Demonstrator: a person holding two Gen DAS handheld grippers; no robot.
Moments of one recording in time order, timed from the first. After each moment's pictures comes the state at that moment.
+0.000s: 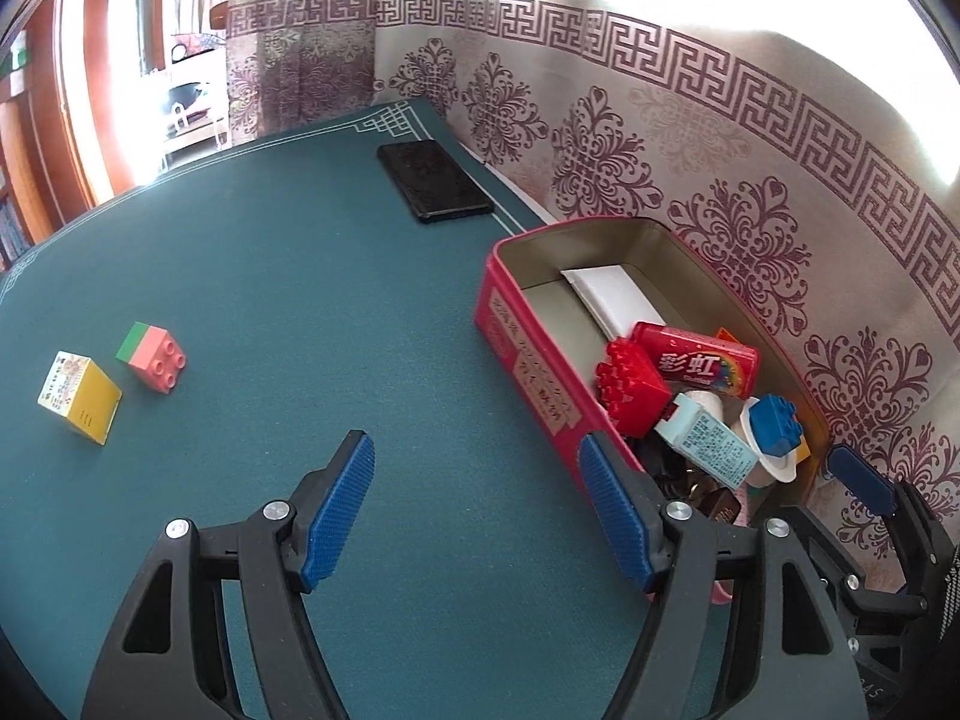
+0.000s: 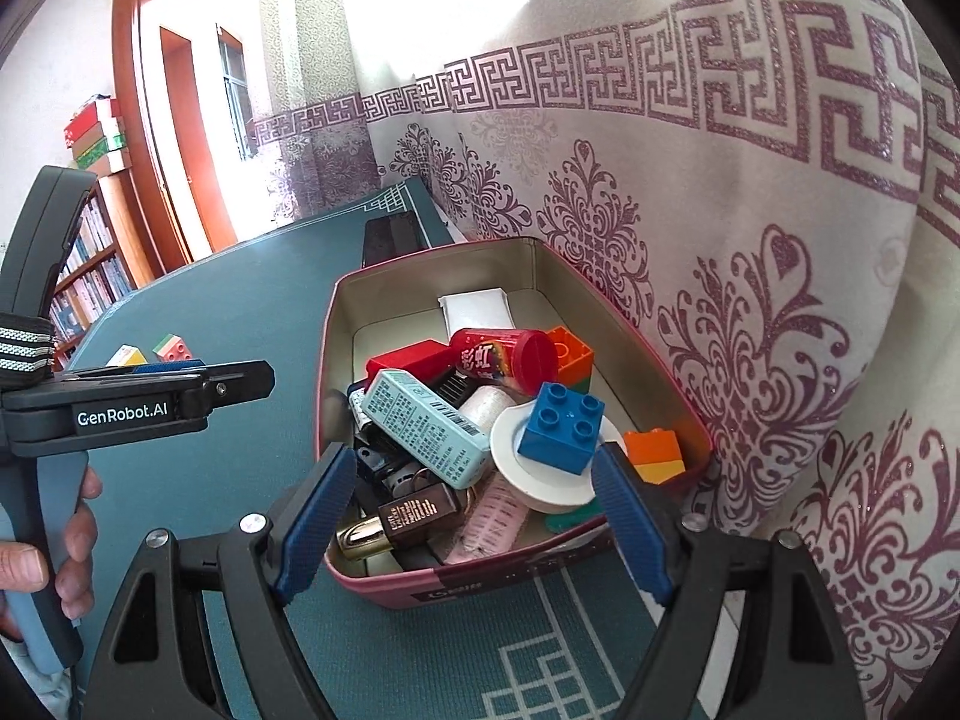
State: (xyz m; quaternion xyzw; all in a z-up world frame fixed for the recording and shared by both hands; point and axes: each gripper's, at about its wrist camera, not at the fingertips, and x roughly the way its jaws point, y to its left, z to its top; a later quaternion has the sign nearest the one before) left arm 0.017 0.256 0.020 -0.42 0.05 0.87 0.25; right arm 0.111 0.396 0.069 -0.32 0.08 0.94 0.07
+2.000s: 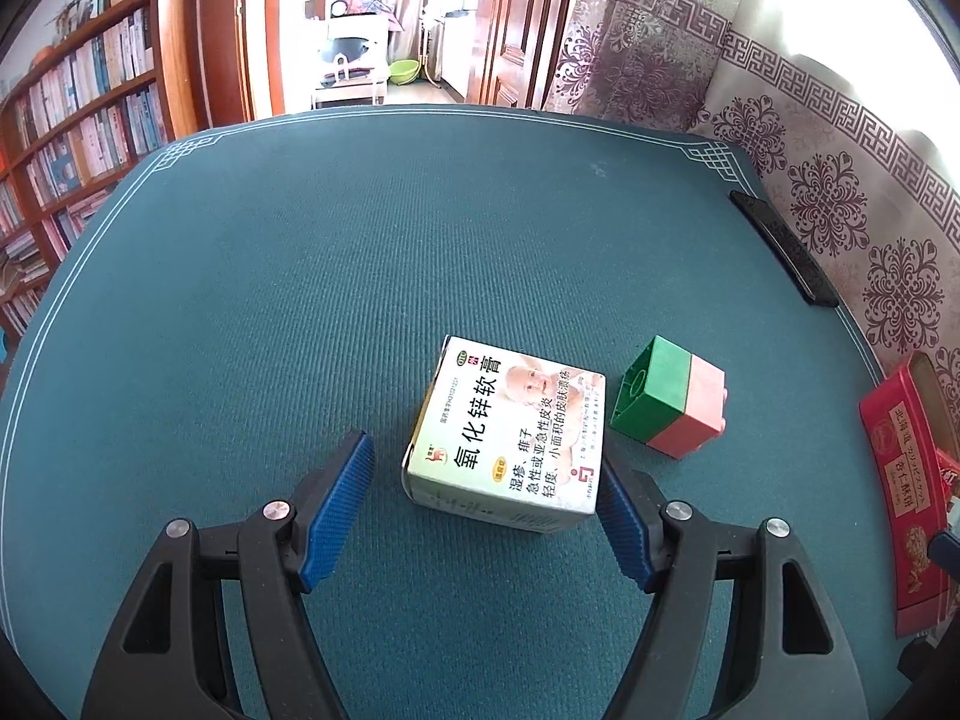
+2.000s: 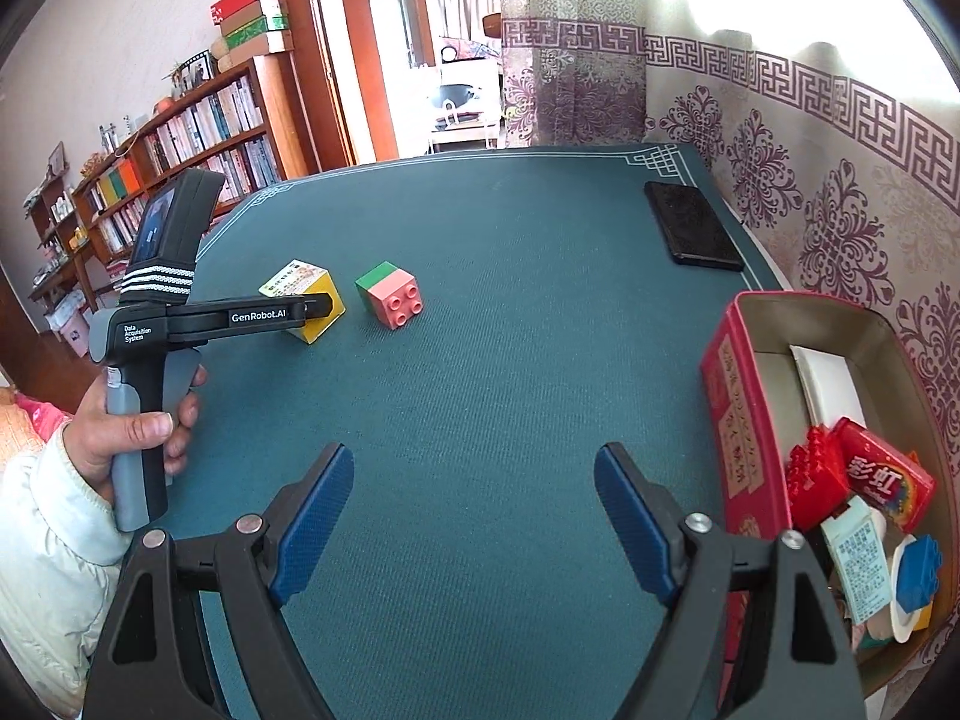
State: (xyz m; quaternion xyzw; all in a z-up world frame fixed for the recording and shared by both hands) left arm -0.119 0.029 -0.039 -0.43 -0.02 0.90 0.09; right arm 0.004 0.223 0.063 -0.39 0.01 0.91 -0.13
